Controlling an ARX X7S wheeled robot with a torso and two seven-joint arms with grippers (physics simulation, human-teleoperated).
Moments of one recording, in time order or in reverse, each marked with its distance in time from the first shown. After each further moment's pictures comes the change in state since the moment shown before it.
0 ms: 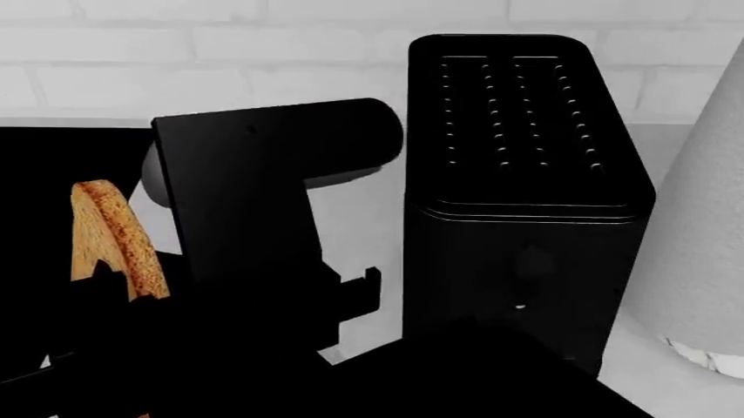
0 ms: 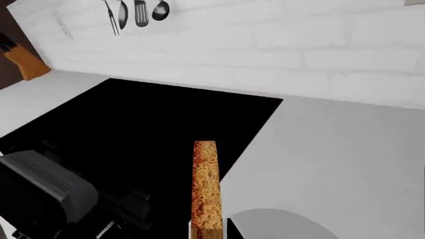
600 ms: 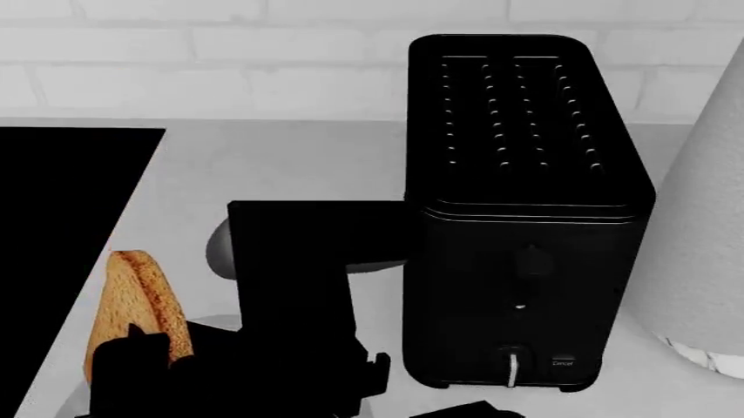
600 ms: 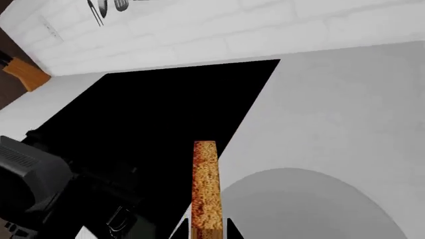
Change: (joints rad) left arm 0.020 0.001 0.012 -0.020 0.002 0.032 -0.007; right arm -0.194 0.039 -0.019 -0.077 -0.064 -0.116 -0.045
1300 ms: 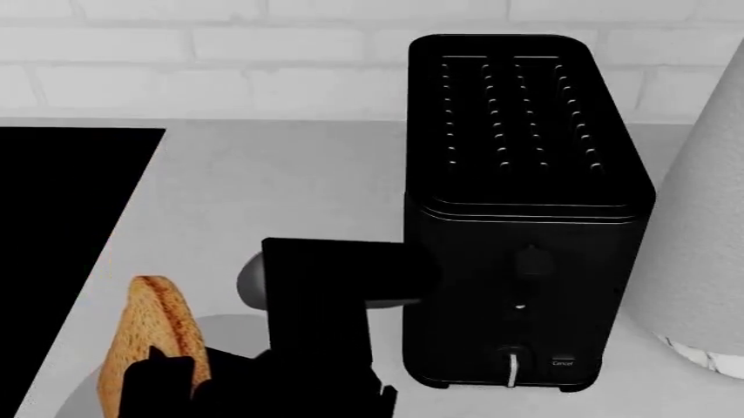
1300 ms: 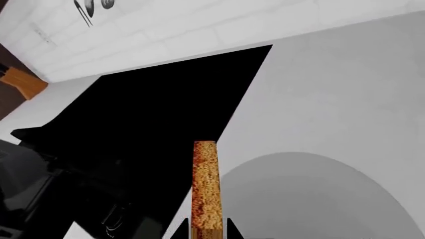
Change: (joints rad) left arm 0.002 -0.002 0.021 -0.022 0.000 0.019 -0.008; right arm -0.109 0.033 -0.009 -0.018 -0.086 -0.036 -0.082
